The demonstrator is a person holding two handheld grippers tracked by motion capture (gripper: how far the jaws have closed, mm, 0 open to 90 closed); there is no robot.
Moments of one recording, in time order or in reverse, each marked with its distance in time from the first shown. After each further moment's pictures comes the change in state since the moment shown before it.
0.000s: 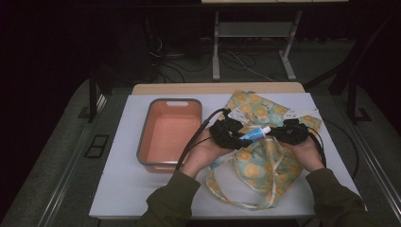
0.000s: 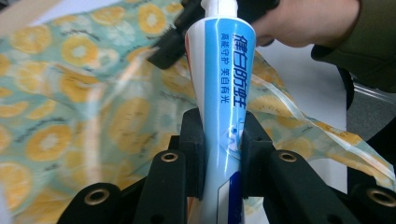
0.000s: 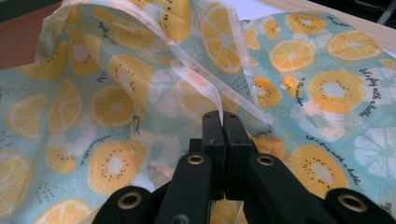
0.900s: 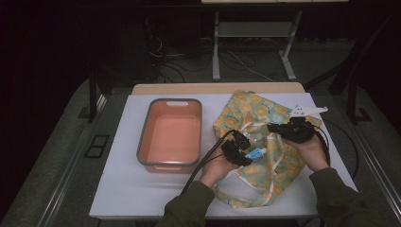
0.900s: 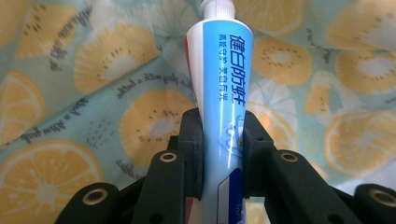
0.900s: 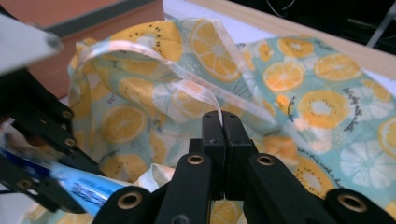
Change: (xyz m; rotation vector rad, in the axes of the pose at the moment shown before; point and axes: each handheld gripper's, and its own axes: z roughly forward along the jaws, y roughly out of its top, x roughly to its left) left arm 0.006 -0.043 0.091 0.190 0.024 -0.131; right arm -0.003 0.005 -0.017 -0.072 0.008 0.010
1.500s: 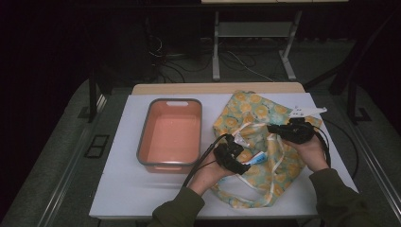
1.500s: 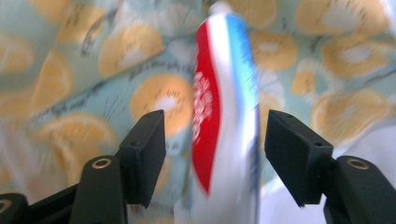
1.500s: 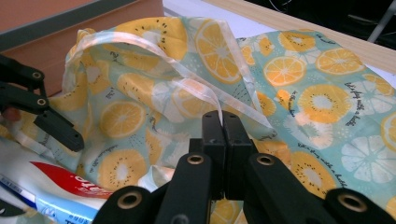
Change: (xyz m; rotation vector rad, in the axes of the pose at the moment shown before) left arm -0.009 -0.027 -0.025 -0.066 0.052 0.036; right arm 0.000 -0.002 0.002 0.016 -0.004 -0.002
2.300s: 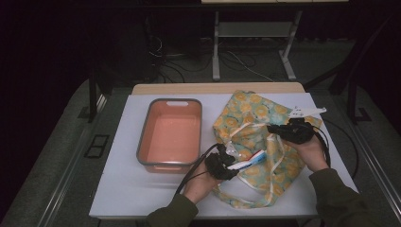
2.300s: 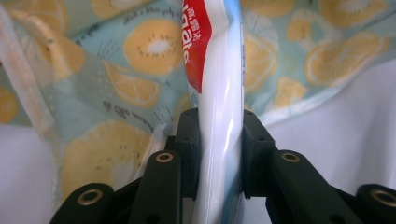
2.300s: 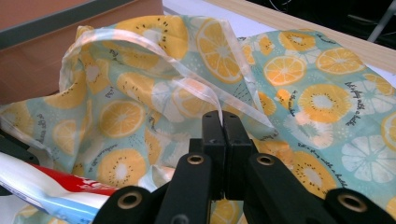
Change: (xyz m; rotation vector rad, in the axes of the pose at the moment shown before) left arm -0.012 -0.023 -0.012 0.016 0.024 -0.002; right arm 0.000 0.000 0.001 0.002 -0.001 -0.001
